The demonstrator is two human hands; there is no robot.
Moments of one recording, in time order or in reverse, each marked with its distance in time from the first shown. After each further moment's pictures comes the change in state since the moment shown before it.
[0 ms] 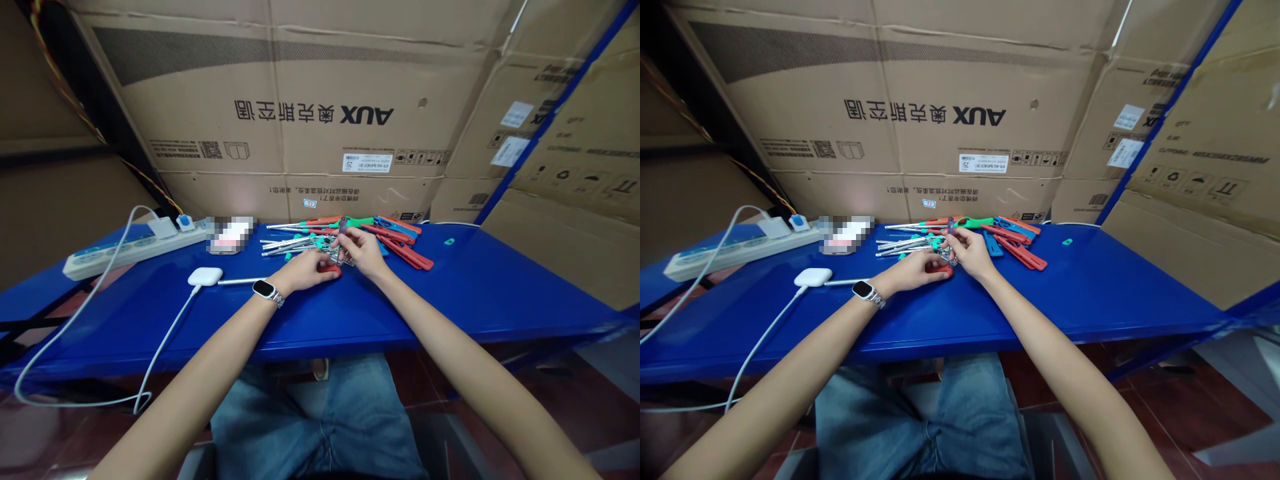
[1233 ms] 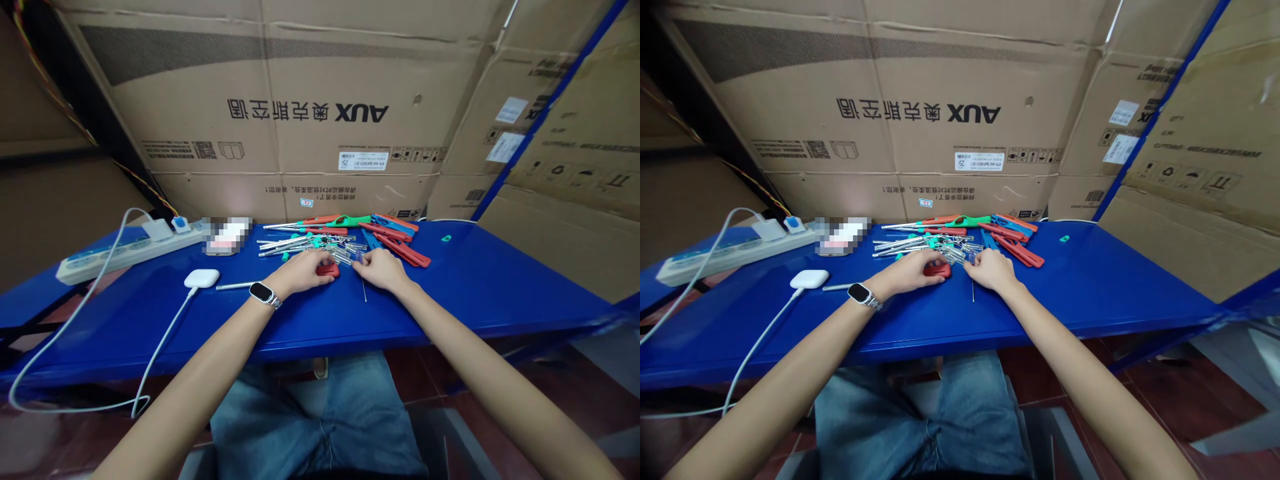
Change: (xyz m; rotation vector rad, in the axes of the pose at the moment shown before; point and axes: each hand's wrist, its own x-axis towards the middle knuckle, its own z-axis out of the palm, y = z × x) left_hand -0.002 0.010 -0.003 0.116 0.002 0.017; right_hand -0.034 -0.010 -0.036 -1.146 -0.053 0.422
